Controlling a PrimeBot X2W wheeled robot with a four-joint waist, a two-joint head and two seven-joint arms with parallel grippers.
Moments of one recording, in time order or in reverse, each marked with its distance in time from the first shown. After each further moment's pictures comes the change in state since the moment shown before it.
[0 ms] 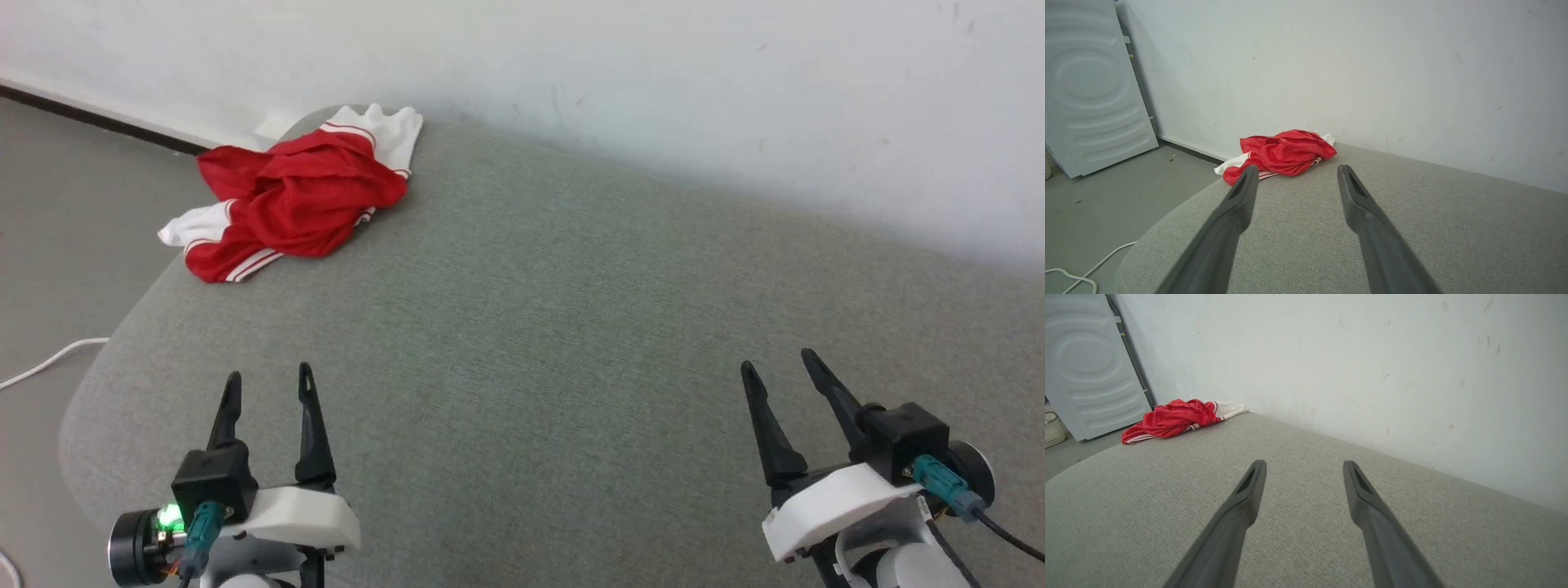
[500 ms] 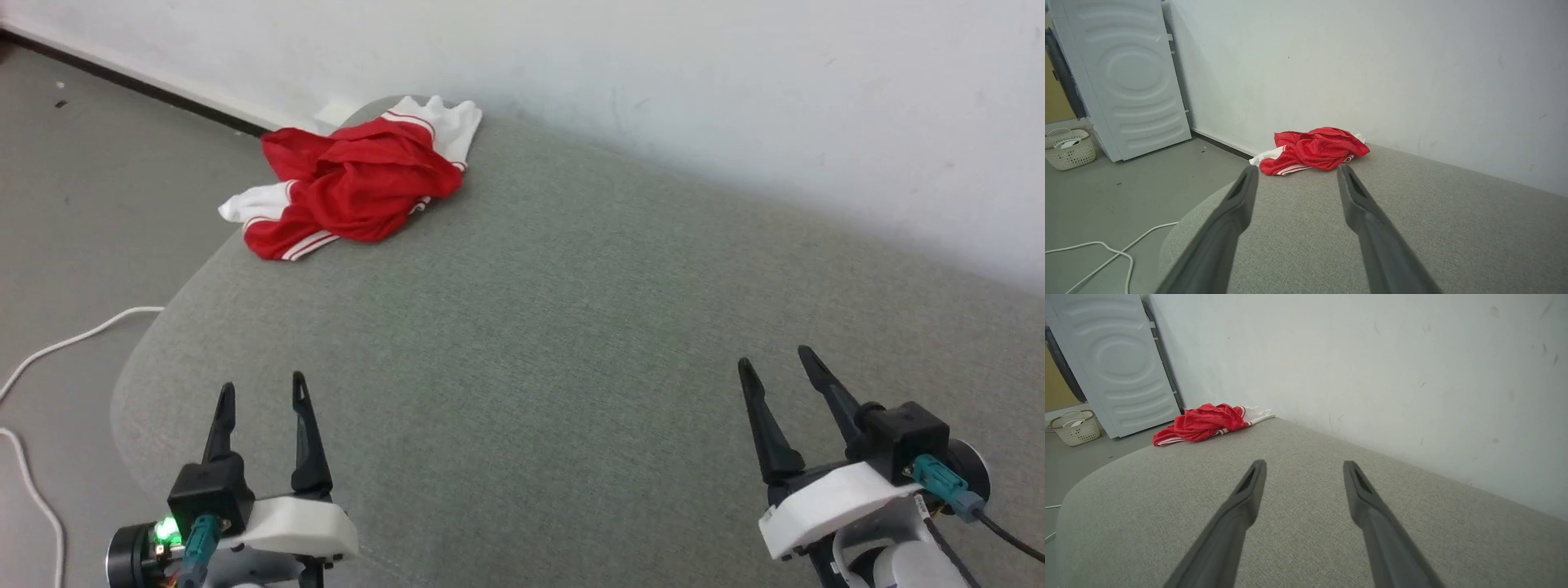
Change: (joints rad) left arm 0.019 0.009 -0.012 0.002 -0.026 0.039 -0.023; right arm -0.008 0.000 0.010 0.009 0.016 0.000 -0.019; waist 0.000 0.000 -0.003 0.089
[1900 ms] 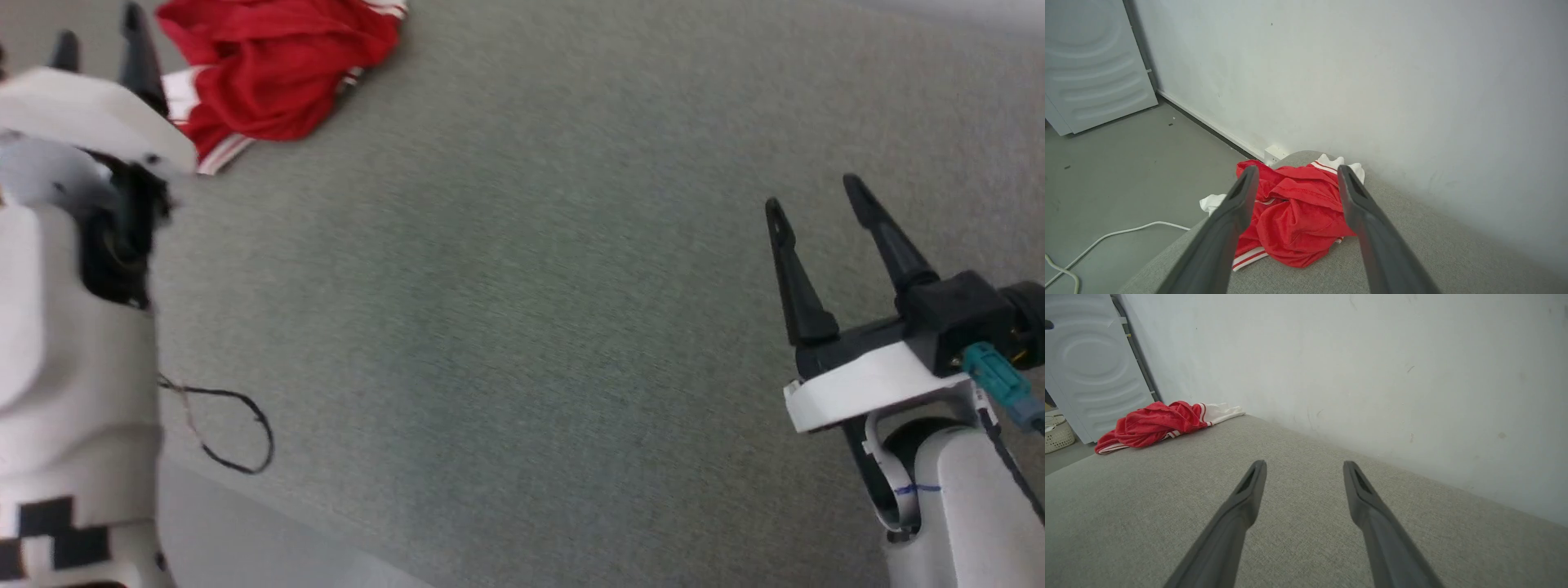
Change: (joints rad) left arm -0.790 0.147 0.123 0.321 -0.326 -0.074 0.385; right arm -0.190 -0.017 -0.003 -0.228 -0.133 0.000 0.117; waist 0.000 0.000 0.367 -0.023
